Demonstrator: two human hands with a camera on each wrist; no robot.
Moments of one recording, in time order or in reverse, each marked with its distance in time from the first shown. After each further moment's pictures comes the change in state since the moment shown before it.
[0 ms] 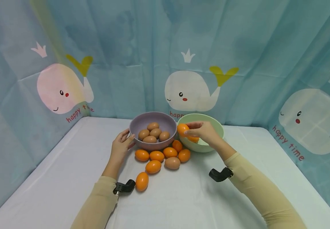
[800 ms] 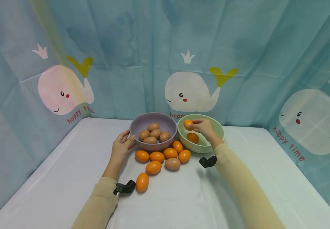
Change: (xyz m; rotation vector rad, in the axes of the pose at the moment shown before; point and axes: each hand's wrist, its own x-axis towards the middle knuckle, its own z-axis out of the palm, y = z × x) left_hand -0.003 0.001 0.000 -0.020 0.001 0.018; right_hand 0.062 0.044 -0.006 0.106 0.173 0.131
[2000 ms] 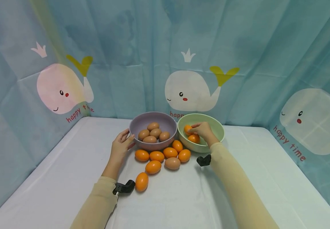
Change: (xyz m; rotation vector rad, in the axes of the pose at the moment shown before) left_hand 0.000 -0.001 0.000 0.004 -0.005 0.010; right_hand 0.016 0.019 0.007 -0.187 0.024 0.084
